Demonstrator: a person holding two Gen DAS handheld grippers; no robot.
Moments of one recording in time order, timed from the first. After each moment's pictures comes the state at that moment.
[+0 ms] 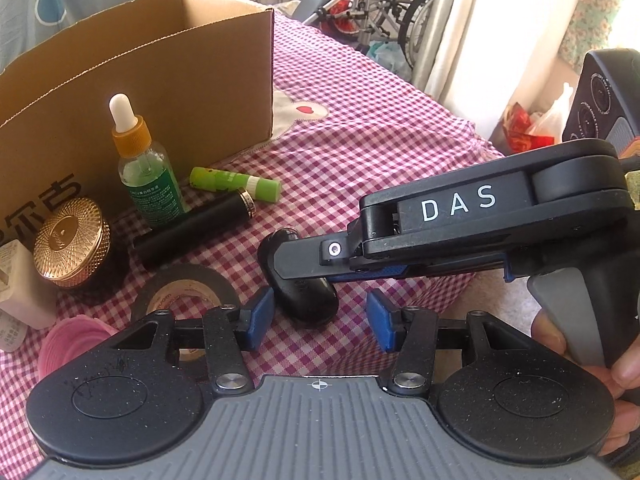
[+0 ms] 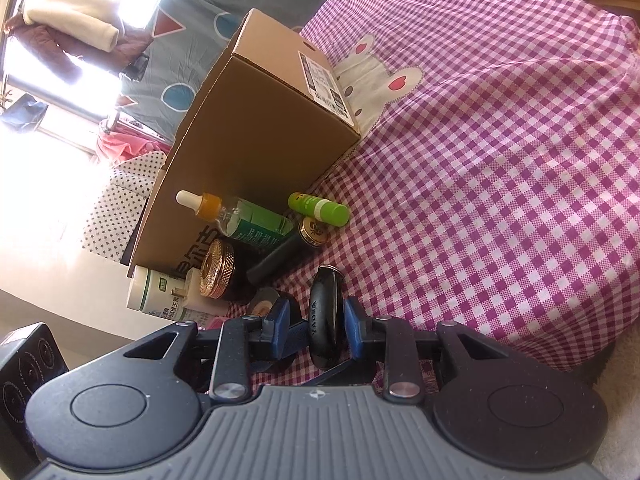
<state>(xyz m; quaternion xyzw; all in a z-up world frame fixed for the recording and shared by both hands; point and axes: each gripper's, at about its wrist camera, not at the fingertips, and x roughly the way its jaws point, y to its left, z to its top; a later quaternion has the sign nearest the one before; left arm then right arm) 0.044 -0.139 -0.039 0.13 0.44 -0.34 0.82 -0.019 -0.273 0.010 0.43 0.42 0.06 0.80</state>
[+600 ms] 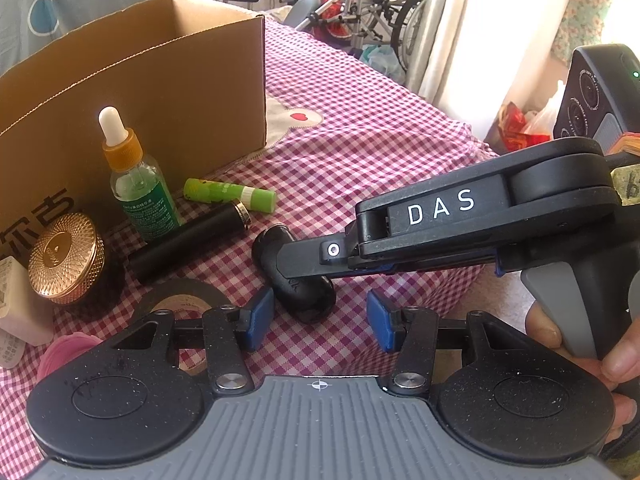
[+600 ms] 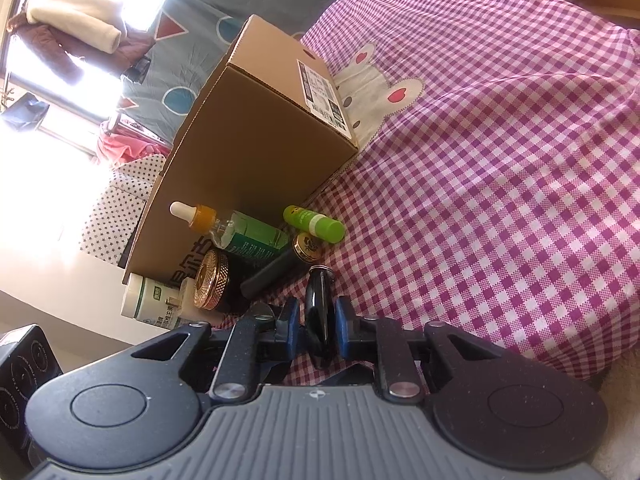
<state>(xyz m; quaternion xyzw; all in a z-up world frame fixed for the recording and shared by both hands) 0.048 -0.142 -0.040 0.14 0.43 -0.35 0.82 -0.017 -0.277 0.007 0.42 0.42 0.06 0.81</state>
